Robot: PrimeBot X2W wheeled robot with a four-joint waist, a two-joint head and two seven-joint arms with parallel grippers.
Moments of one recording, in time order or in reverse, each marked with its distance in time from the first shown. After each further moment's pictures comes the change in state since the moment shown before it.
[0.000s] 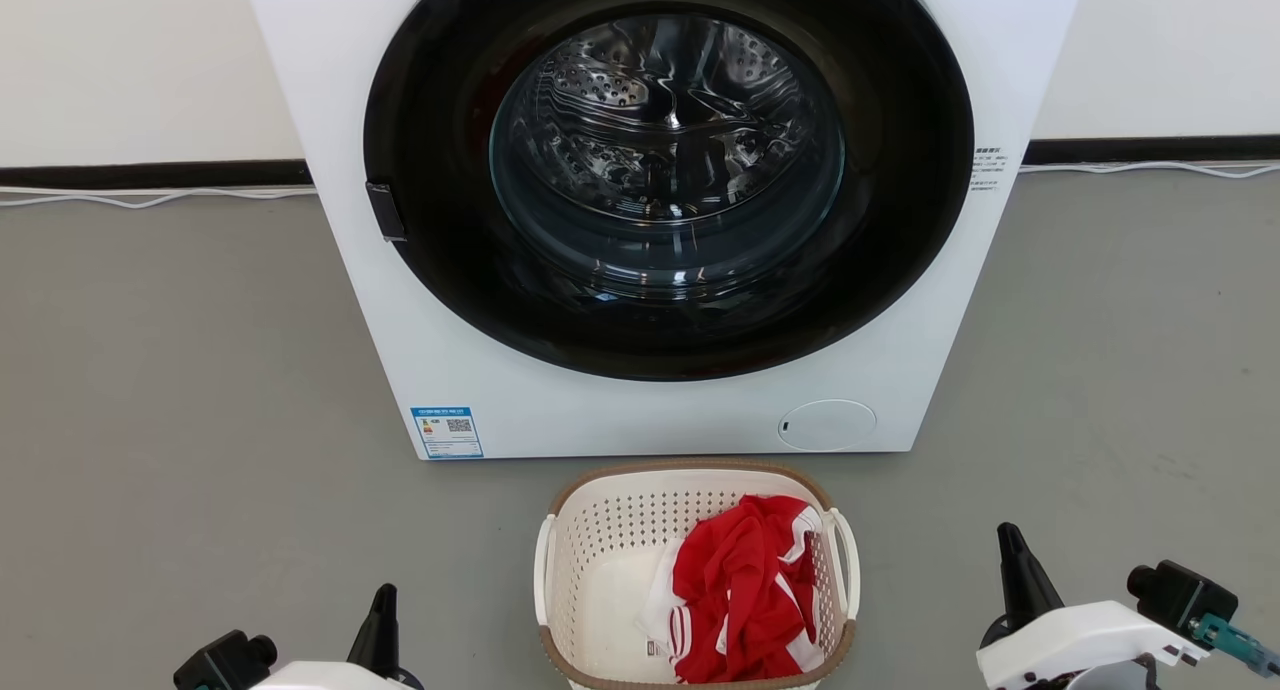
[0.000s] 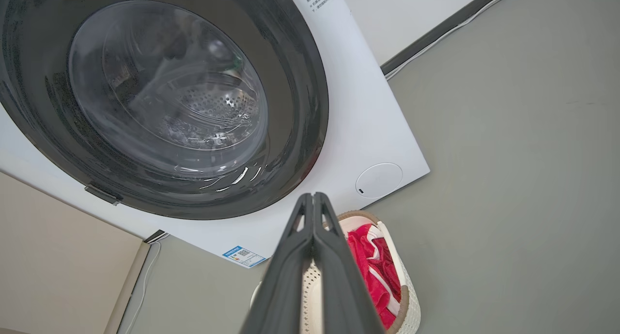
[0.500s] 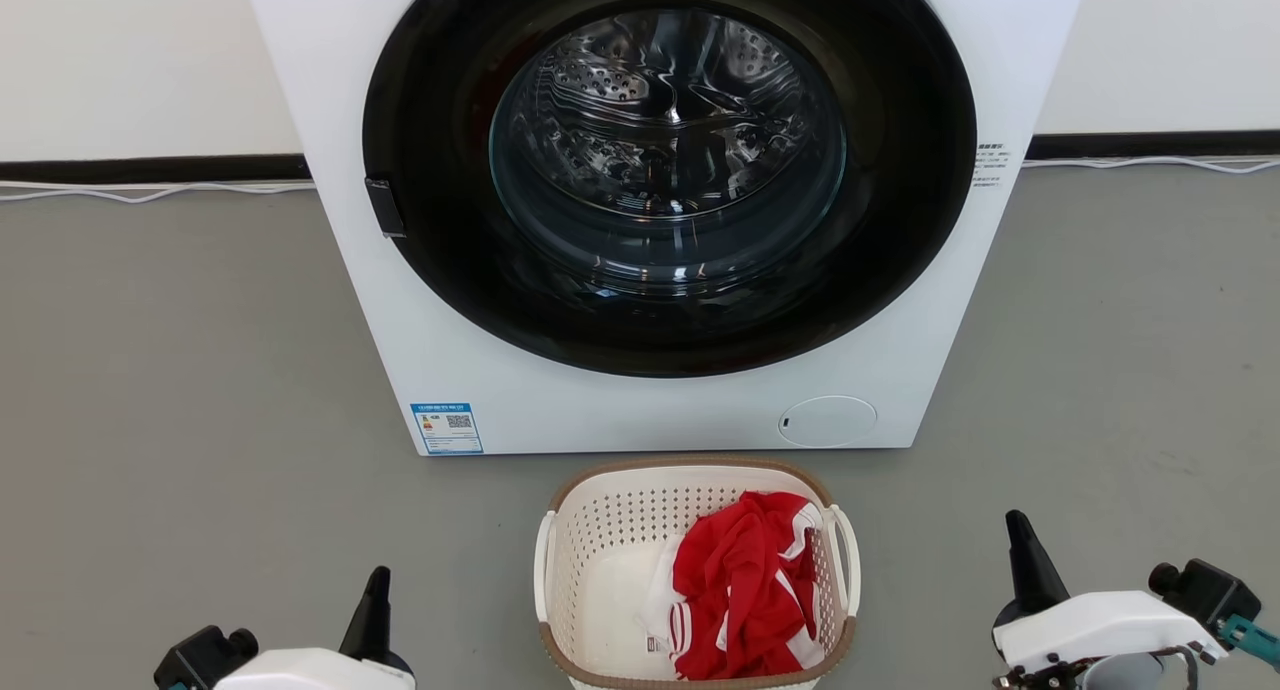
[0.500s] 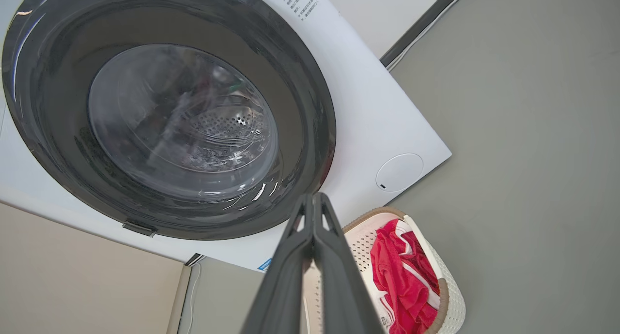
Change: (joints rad) left arm -0.007 0.000 0.024 -0.033 -0.150 -0.018 0.046; right arm 0.001 0.000 -0.012 -0.047 0.189 -0.002 0.048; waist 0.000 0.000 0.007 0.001
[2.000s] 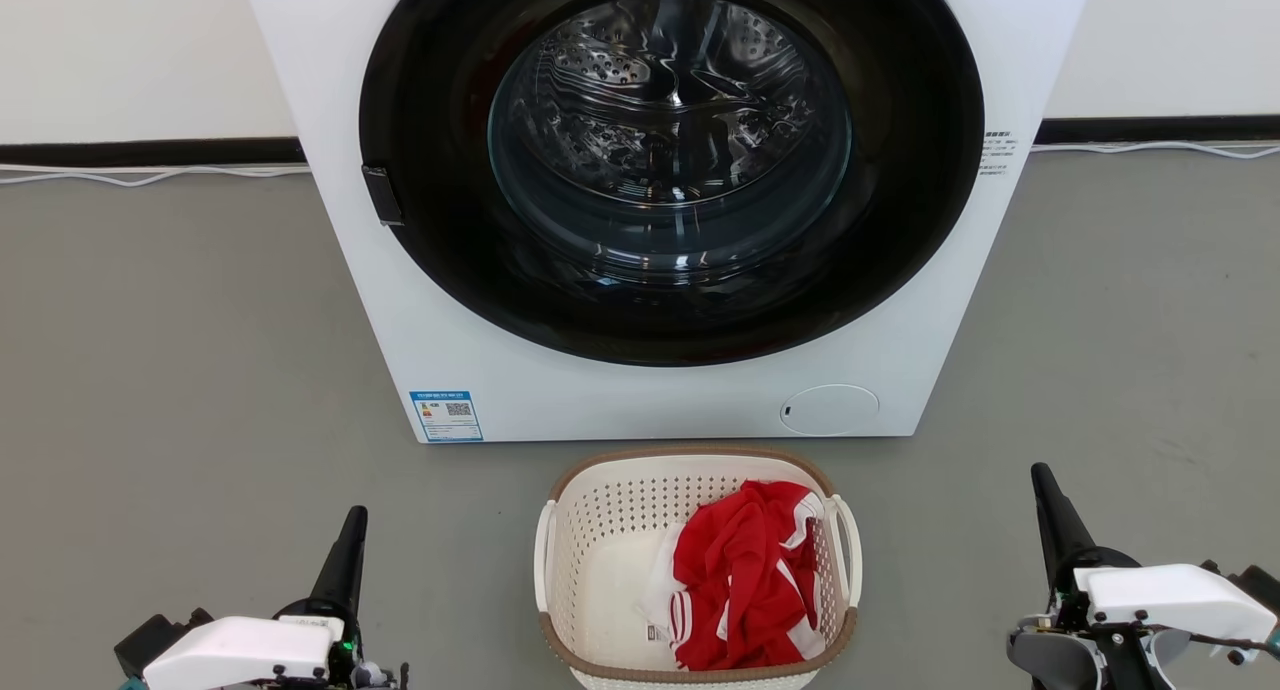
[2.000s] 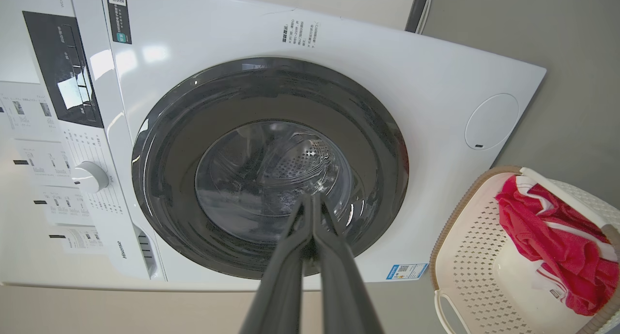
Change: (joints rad) left arm -0.026 0.001 0.066 -0.096 -0.435 -0.044 0.126; right arm 0.005 0.000 -0.046 -0.151 0.558 0.000 0.119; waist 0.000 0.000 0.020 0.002
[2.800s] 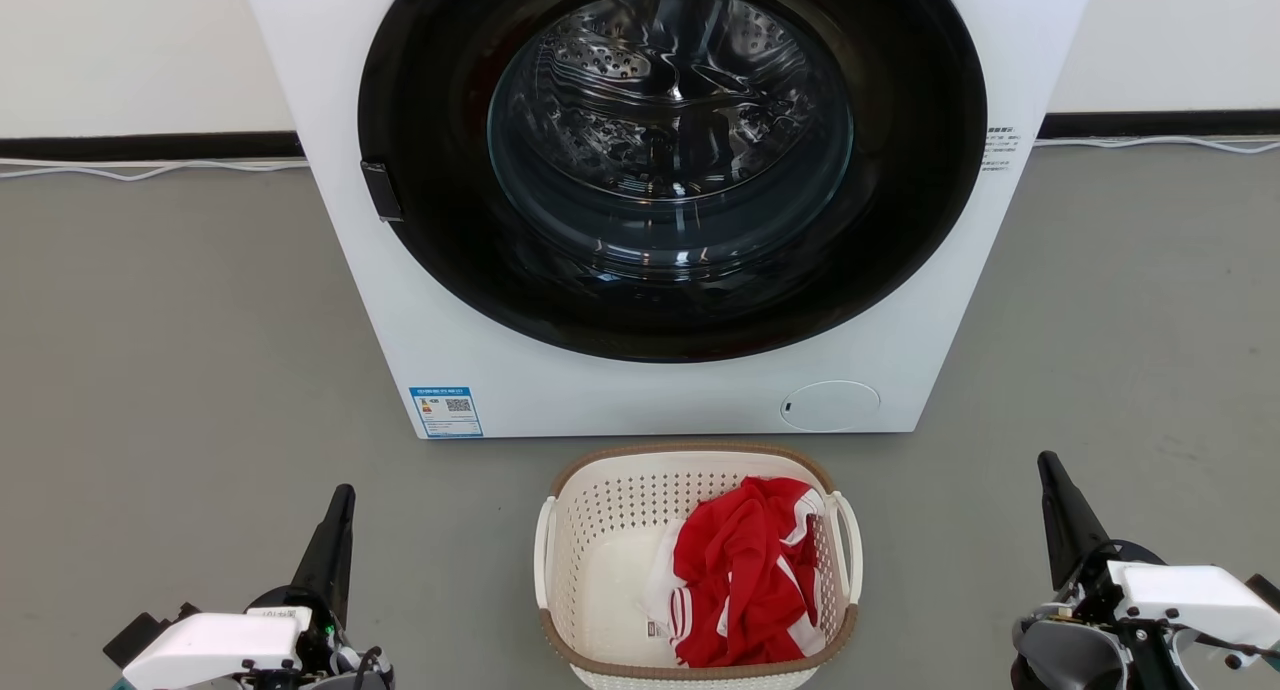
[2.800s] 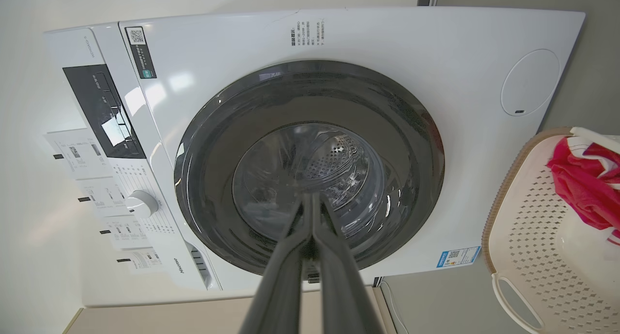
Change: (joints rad) left arm -0.004 0.000 0.026 -0.039 -0.174 -0.025 0.045; right arm 0.015 0.000 -0.013 -0.060 0.223 0.000 0.048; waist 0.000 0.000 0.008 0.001
